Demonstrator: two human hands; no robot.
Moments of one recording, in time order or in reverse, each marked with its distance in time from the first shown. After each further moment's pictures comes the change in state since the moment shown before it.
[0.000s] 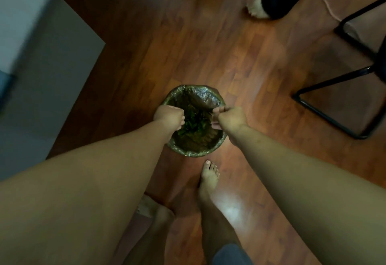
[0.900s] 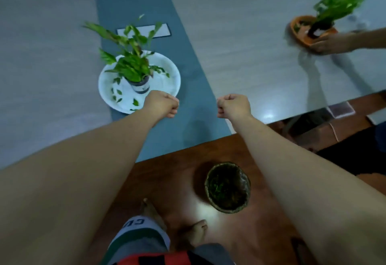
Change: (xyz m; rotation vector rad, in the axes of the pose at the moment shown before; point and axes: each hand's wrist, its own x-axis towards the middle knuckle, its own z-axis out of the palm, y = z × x) left_hand -0.360 -0.027 -0.343 -0.419 0.510 0.553; right_hand -0.403 -0.246 0.155 -0.398 -0.457 -0.705
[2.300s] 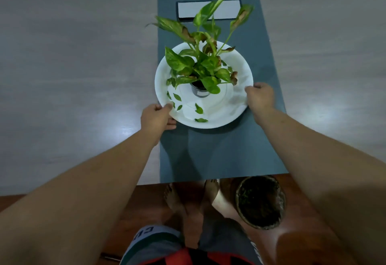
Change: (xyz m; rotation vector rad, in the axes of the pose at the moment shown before) left_hand 0.092 -0.102 -0.119 -0.356 0.355 -0.313; right_hand 0.116 -0.015 0.165 -0.307 -0.004 0.011
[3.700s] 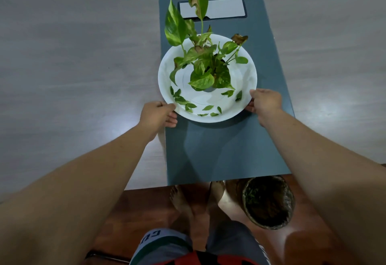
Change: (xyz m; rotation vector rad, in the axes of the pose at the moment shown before) left_hand 0.019 0.014 -0.018 0.096 -0.154 0.044; right_hand -0.005 0.005 0.002 0.352 -0.036 0.226
